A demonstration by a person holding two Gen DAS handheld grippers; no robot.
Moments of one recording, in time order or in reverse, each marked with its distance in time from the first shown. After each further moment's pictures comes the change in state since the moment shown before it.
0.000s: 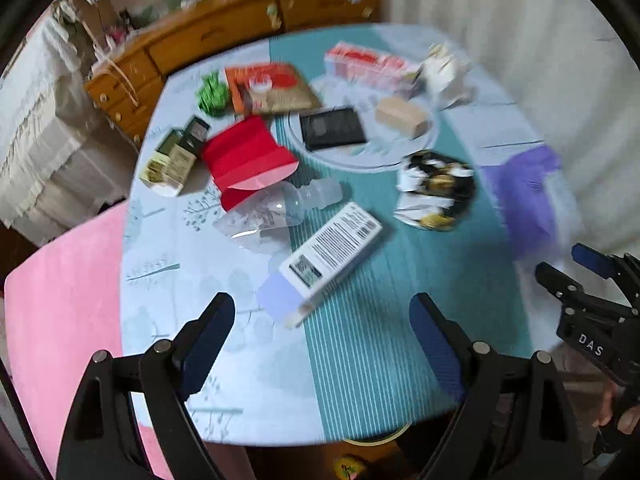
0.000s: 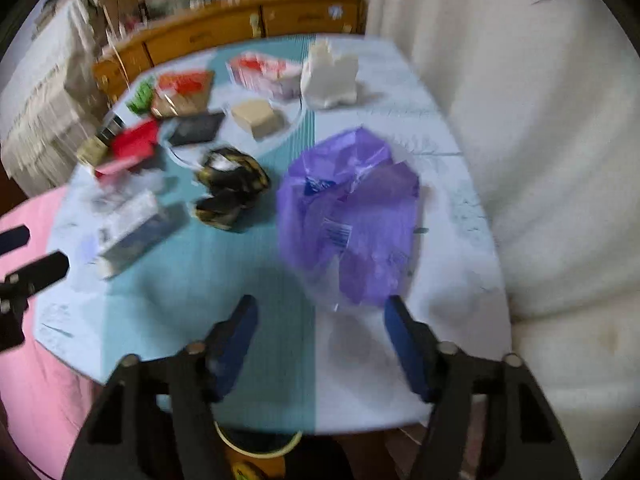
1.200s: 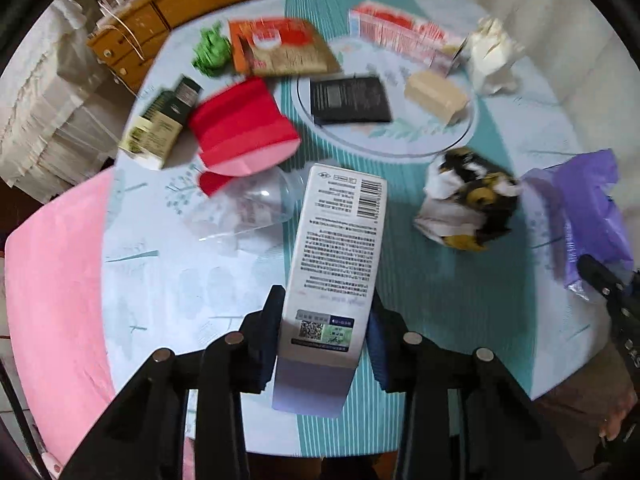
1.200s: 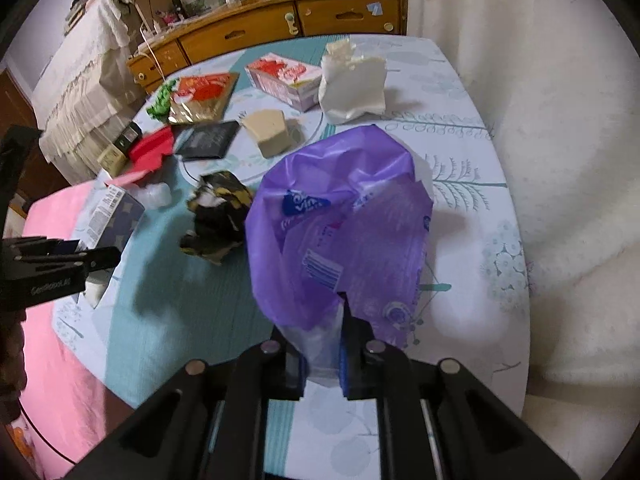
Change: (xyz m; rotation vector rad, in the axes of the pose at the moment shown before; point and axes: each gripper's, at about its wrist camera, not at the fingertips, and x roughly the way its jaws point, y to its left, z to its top) left arm 0.027 -0.007 0.021 -0.097 0.113 0.021; right arm 0.018 -0.030 0.035 -0.063 -0.025 0.194
